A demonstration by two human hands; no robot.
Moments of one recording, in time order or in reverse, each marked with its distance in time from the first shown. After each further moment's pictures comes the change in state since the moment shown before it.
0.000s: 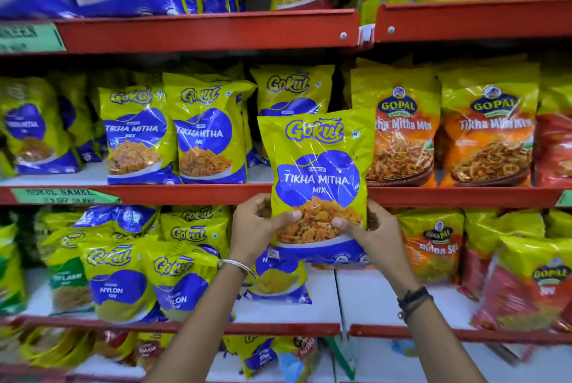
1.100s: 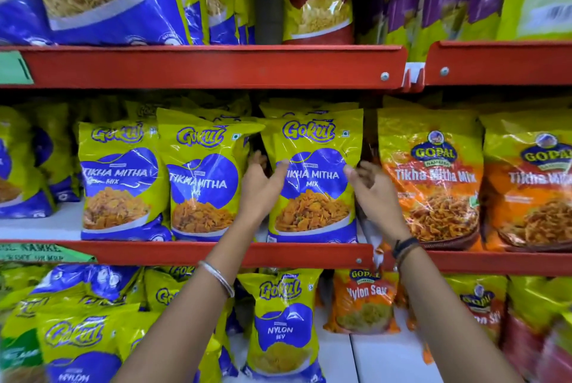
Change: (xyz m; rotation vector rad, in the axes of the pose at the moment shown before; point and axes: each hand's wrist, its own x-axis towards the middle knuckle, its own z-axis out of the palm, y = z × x) left_hand 0.188 0.023 -0.002 0.200 0.119 -0.023; right_hand 0.193 -0.013 0.044 -0.230 0.090 -0.052
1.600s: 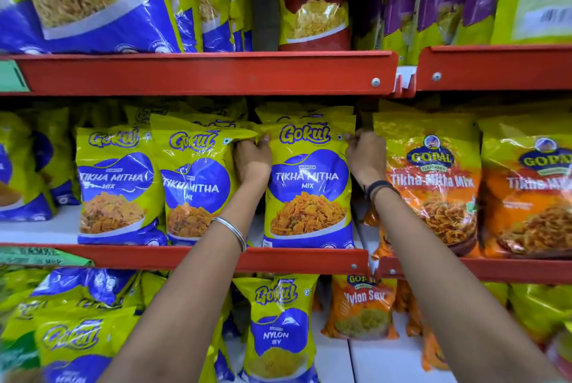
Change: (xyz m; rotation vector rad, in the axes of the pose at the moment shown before) left_hand 0.067 0.023 0.018 0.112 0.349 -0.024; right_hand 0.081 -0.036 0.007 -0.395 0.224 -0.034
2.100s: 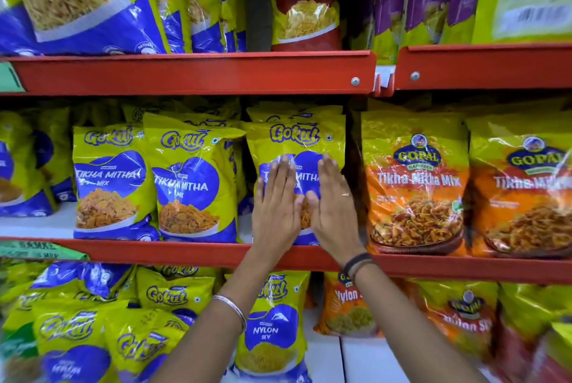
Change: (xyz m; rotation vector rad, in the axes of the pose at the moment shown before) left_hand -0.107 -0.067 0.011 0.581 -0.084 0.801; right_hand -0.108 0.040 0.027 0.013 -0.047 -0.491
